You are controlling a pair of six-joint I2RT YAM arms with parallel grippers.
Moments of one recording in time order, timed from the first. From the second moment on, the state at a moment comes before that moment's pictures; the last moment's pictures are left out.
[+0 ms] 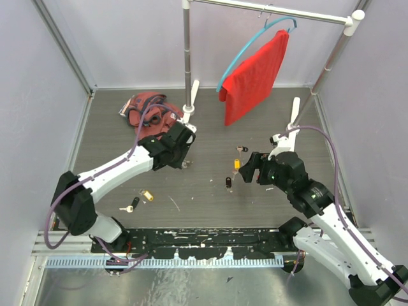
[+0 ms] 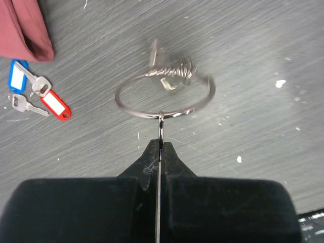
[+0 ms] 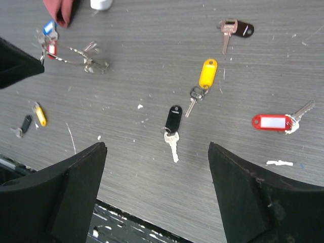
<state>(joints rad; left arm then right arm) -0.75 1.52 1.16 -0.69 -0.24 -0.21 0.56 0.66 0.72 -0.60 0.05 0.51</state>
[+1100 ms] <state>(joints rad) -0.99 1.23 1.46 -0.91 0.16 0.01 0.56 0.64 0.76 -0.23 -0.42 0.60</state>
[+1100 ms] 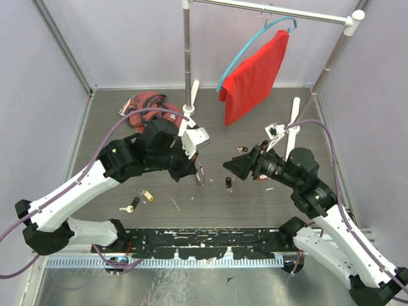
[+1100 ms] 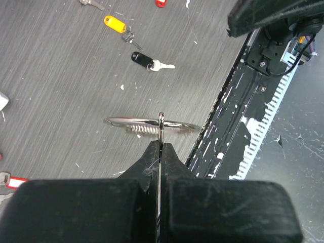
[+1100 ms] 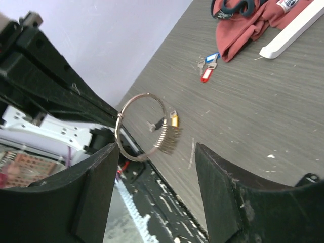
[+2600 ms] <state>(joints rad) -1.07 1.32 1.57 -0.99 0.10 0.16 0.86 0.83 0.75 -0.03 -0.11 1.03</state>
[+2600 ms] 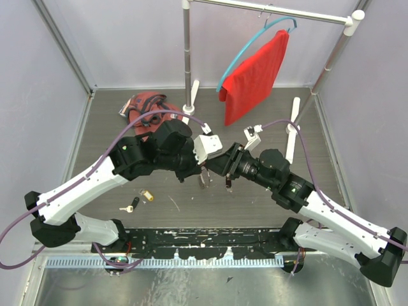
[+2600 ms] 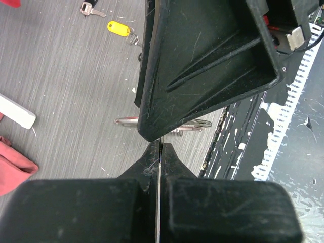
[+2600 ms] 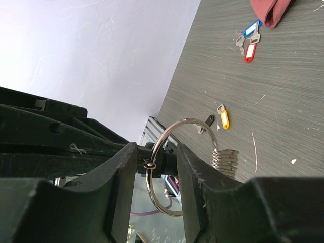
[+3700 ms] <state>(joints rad) -1.08 1.30 1.57 -0.97 0.04 0.16 0.87 0.84 0.75 0.01 -0.15 1.06</state>
